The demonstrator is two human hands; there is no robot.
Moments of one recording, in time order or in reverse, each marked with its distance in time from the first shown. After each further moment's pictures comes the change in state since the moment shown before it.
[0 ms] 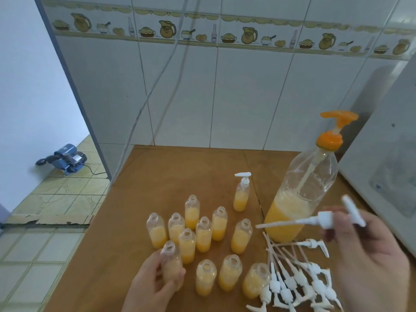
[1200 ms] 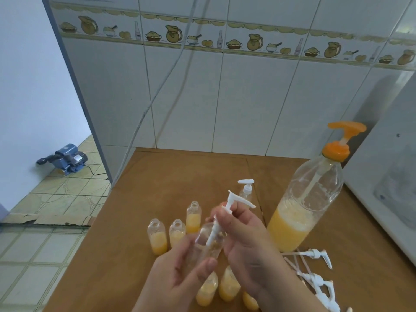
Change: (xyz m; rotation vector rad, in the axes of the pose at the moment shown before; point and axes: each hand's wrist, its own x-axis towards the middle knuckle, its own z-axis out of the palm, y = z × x) left_hand 0.005 0.102 -0.007 -0.144 -0.145 0.229; right_hand -0.022 -0.001 0.108 0.541 -0.703 0.751
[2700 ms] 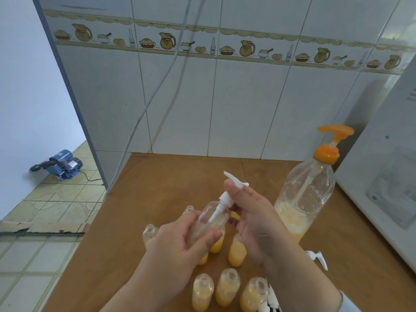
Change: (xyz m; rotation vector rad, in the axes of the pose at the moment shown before) left_hand 0.037 0.019 -0.005 0.188 -0.048 0.033; right_hand 0.015 -0.037 -0.003 -0.193 0.188 -0.026
